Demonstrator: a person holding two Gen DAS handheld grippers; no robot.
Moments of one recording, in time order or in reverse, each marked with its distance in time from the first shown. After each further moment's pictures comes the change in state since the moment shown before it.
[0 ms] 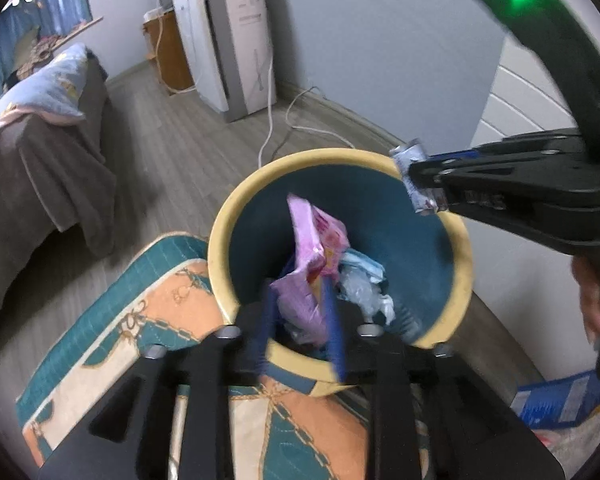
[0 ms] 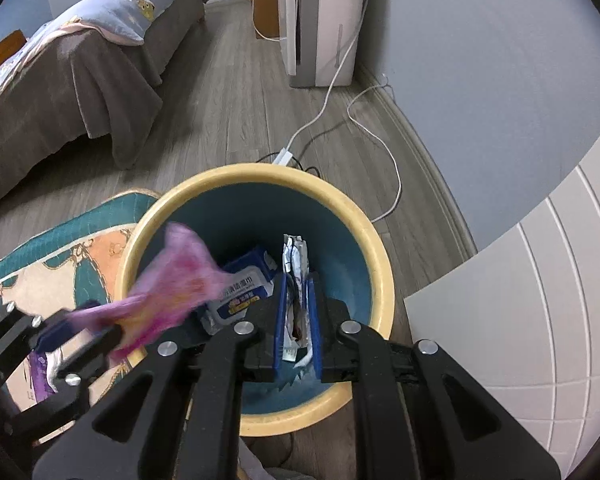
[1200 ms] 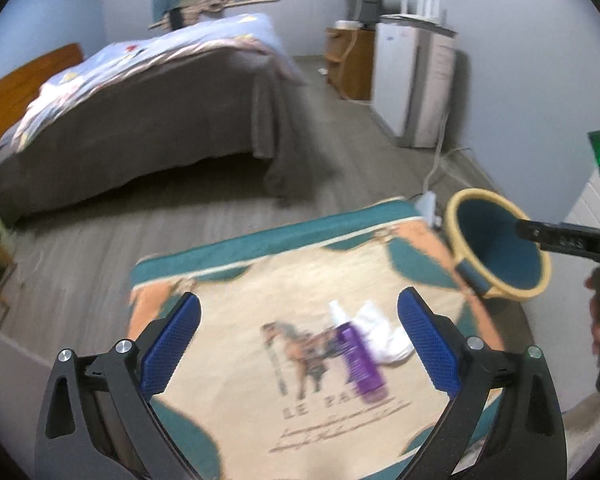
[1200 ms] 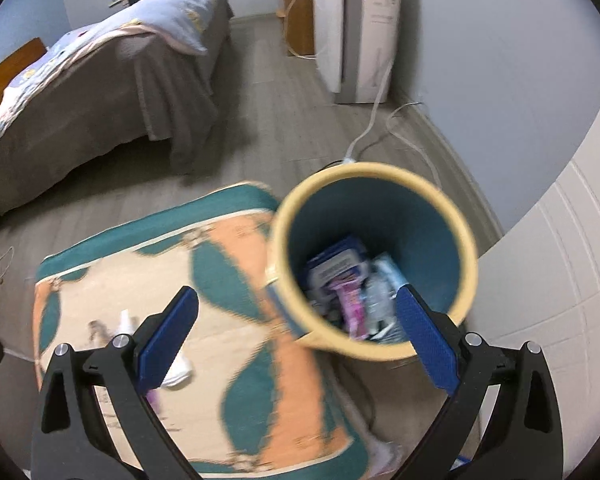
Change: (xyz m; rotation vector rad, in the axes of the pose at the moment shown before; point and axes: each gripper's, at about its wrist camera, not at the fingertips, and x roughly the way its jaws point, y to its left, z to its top) left arm -0.196 0.182 -0.157 -0.439 -0.087 0.324; right arm -0.074 0.149 -0.047 -0.002 -0.039 0.081
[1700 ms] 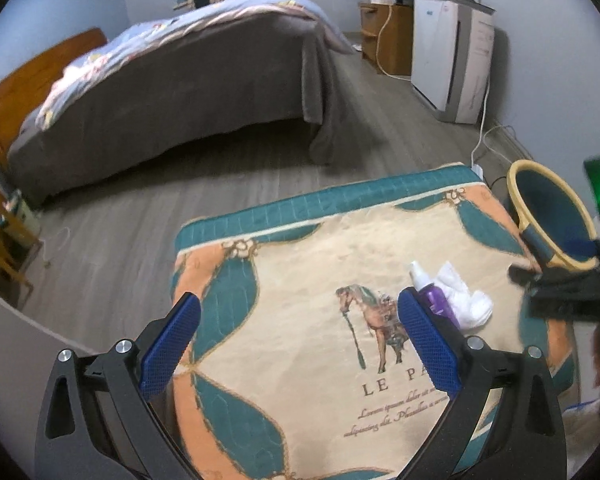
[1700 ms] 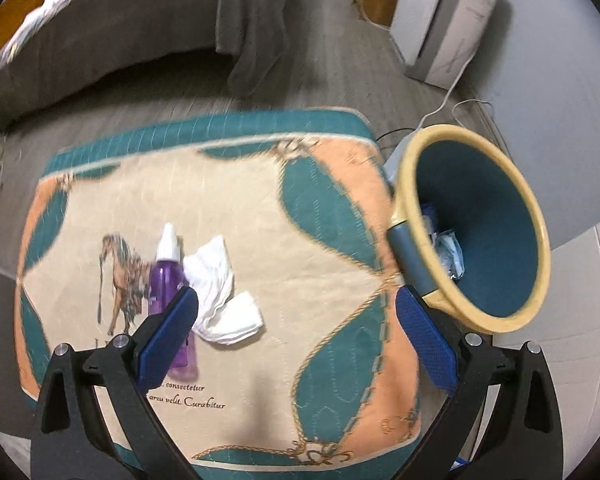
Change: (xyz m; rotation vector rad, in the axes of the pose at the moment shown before) left arm 0.027 0.059 -0.028 -0.021 0.082 0.096; right arm 0.067 0.102 -0.050 -0.261 0.149 -0.030
